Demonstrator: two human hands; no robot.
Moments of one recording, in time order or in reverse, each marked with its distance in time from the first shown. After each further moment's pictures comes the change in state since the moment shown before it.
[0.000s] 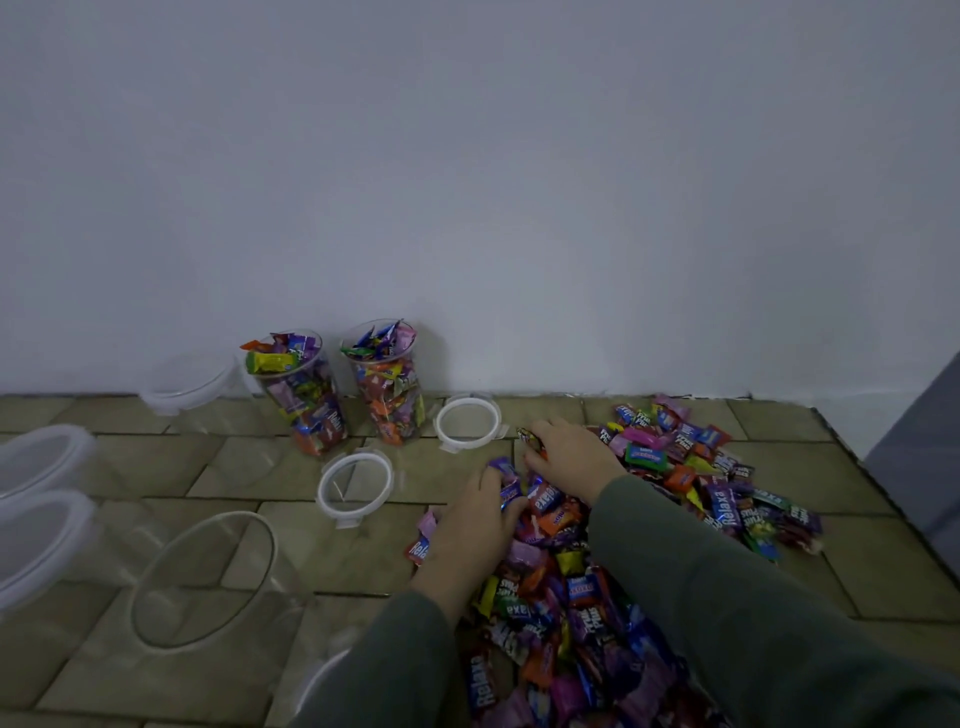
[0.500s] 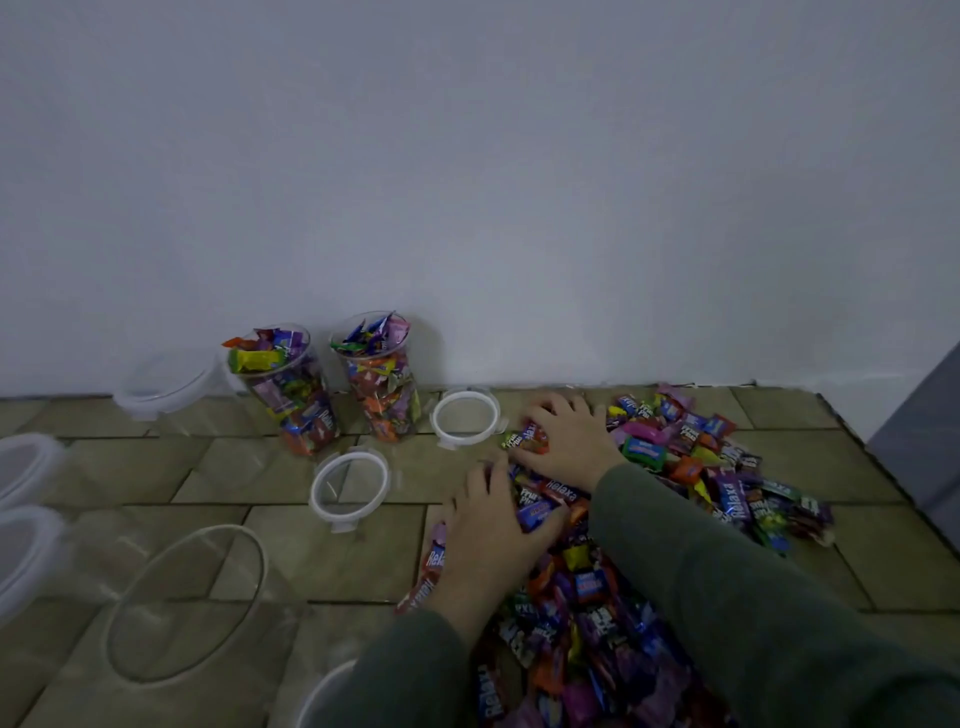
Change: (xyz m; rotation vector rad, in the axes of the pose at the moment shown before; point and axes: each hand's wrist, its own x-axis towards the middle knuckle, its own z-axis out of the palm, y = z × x) left_hand -0.010 0.014 0.005 -0.012 0.045 -0.083; right_hand 0.016 0.010 0.010 -0.191 -0.051 0.081
